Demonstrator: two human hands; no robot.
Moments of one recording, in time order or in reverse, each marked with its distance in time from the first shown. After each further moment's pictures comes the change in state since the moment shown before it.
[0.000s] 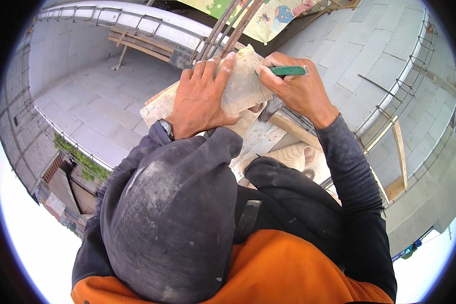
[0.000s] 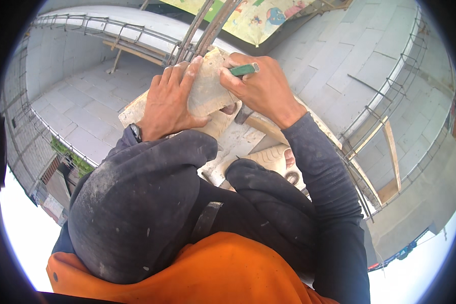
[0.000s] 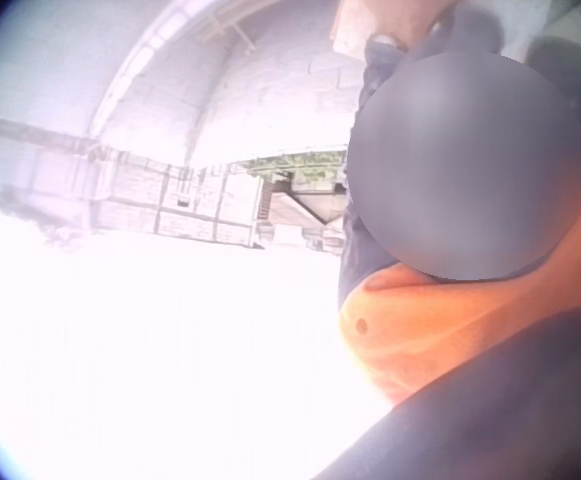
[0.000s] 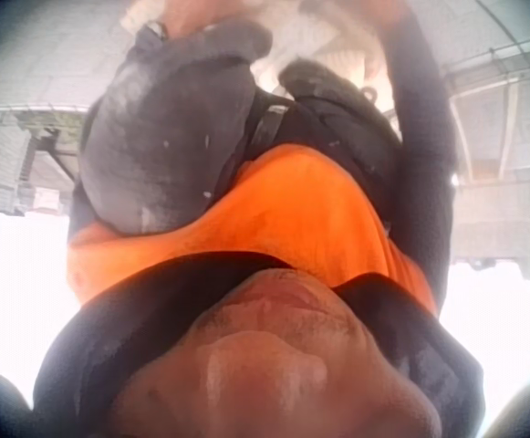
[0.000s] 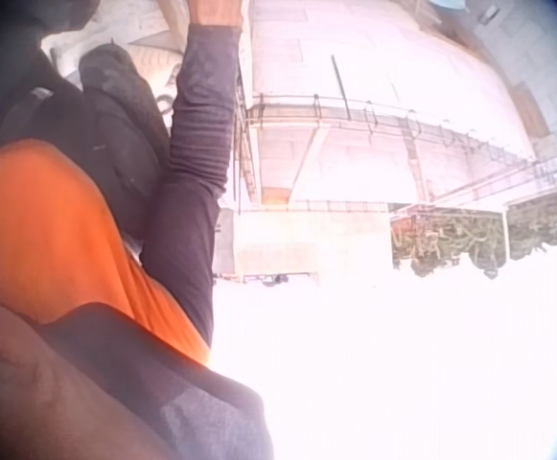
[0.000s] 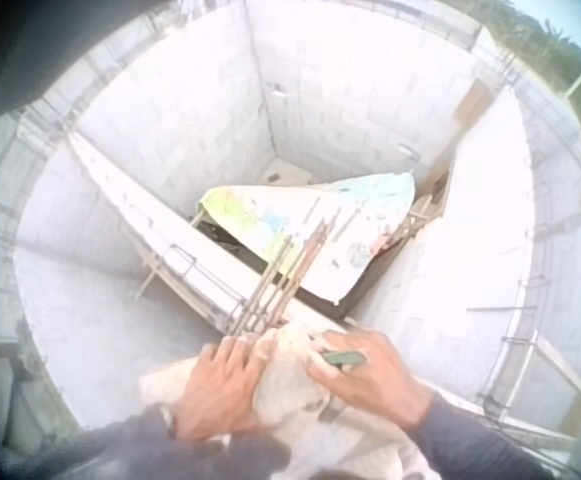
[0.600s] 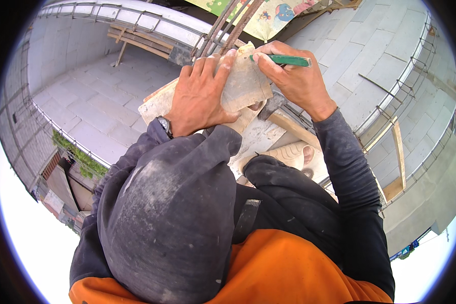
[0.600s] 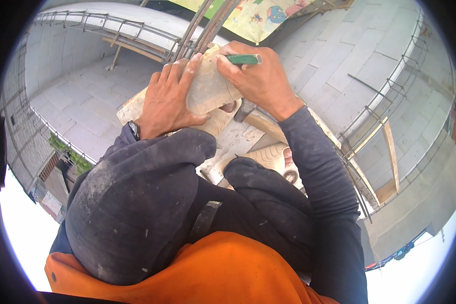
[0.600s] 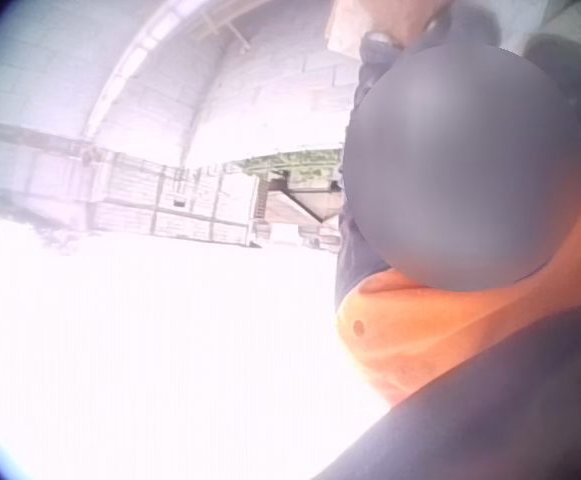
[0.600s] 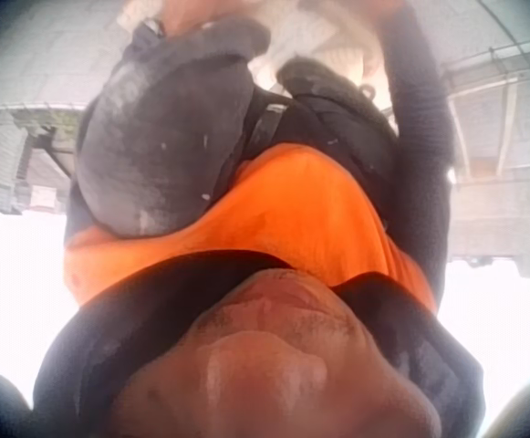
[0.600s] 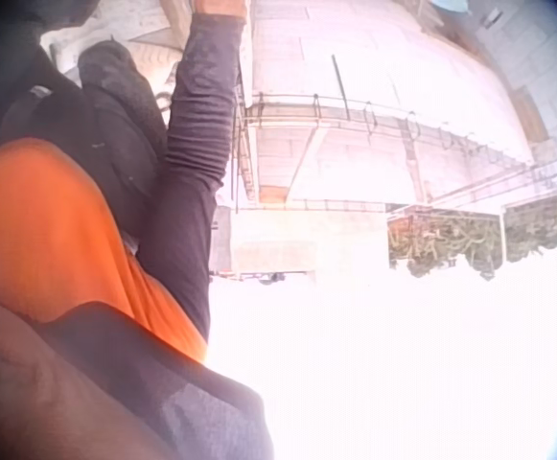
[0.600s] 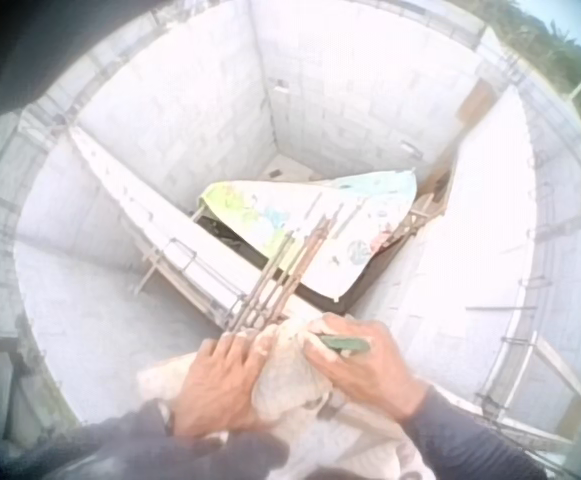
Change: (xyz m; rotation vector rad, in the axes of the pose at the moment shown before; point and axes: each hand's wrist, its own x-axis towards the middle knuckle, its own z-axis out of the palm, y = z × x) left_hand 0.000 -0.001 -0.001 -0.027 -0.038 -0.010; right_hand 0.012 0.000 0.004 0.189 0.048 0.155
